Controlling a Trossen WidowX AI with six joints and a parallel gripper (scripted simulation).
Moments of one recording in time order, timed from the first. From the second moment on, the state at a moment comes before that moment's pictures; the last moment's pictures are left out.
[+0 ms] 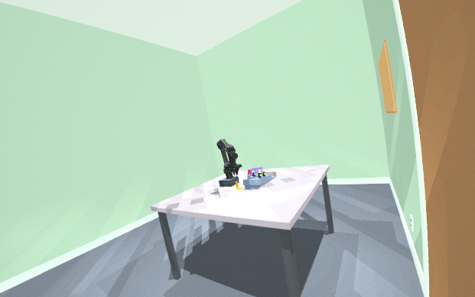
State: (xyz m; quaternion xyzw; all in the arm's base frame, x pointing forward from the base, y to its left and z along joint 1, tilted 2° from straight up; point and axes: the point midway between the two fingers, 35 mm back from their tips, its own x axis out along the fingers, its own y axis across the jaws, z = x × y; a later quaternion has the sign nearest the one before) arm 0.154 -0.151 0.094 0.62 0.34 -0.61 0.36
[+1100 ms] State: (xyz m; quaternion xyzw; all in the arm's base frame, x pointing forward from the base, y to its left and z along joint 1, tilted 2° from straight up) arm 0.149 -0.151 0.042 0.60 0.36 -0.61 0.37
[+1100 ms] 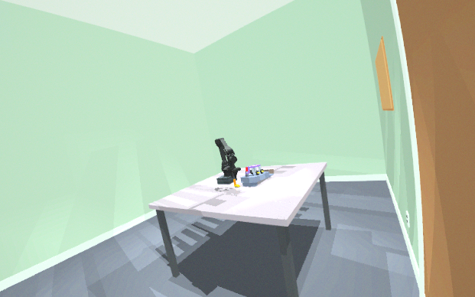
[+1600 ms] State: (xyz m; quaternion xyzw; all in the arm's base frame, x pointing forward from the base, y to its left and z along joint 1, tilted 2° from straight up) arm 0.148 -0.151 0.020 0.60 0.36 -0.61 0.37
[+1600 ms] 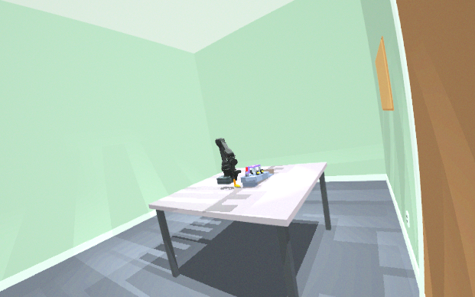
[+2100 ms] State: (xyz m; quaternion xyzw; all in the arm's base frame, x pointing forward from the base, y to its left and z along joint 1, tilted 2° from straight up) arm 0.148 -0.152 0.004 0.60 0.36 -0.61 0.37
